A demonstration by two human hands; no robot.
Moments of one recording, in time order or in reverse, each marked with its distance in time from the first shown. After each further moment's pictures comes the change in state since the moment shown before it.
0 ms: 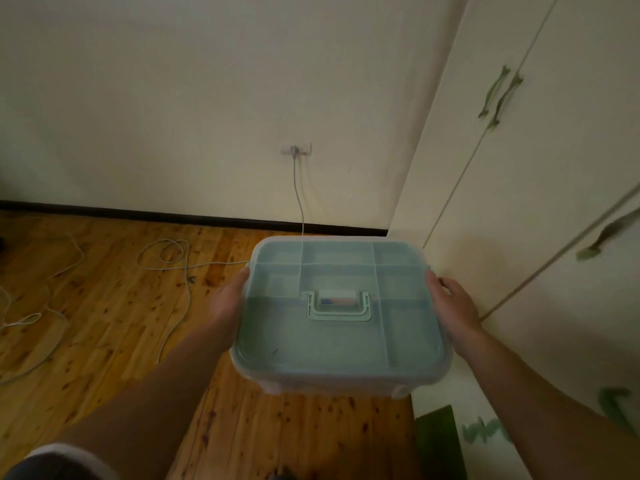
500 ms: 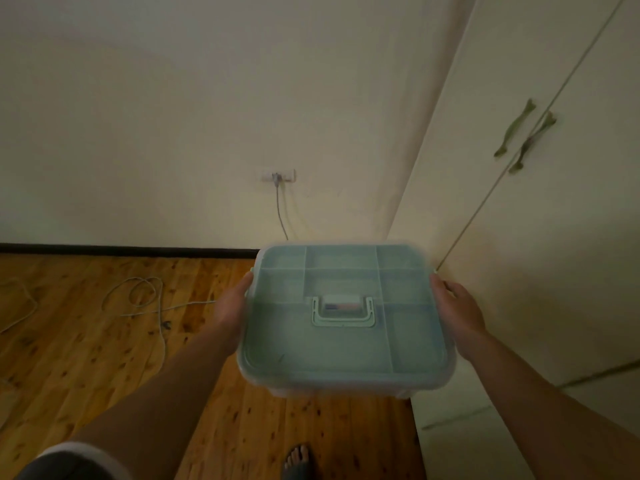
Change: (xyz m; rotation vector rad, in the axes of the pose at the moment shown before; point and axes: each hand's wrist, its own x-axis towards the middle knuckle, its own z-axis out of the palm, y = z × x) left_hand 0.160 0.121 0.067 -0.122 -0.207 -0.079; right_hand 0.160 -0.089 0.056 -0.009 0.072 0.025
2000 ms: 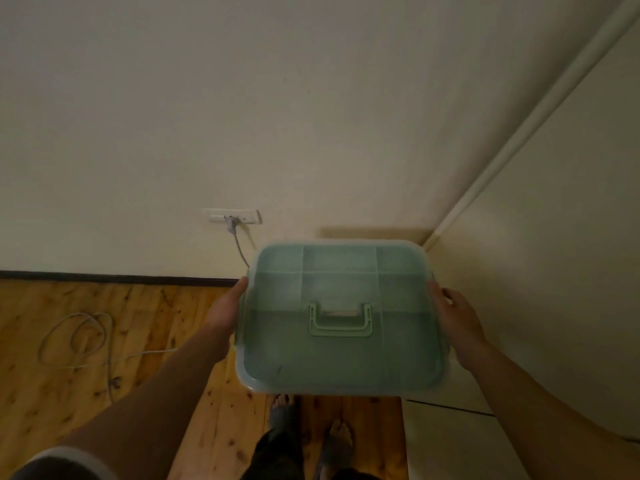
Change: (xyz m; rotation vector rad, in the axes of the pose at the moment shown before) left_hand 0.410 0.159 0.177 0.141 0.118 -0.204; right_hand 0.439 -0.116 0.129 -0.082 -0.142 0.180
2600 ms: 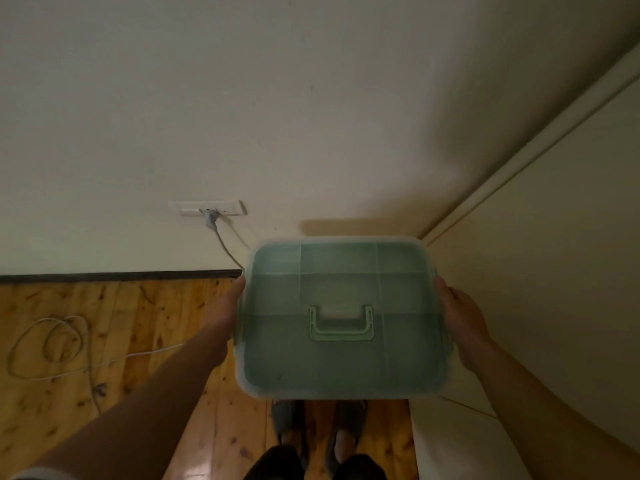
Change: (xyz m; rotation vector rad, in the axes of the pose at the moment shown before) left_hand 0.099 0.001 0.015 0.075 -0.005 -0.113; right_hand 0.055 0.010 0.053 0.038 0.009 0.158
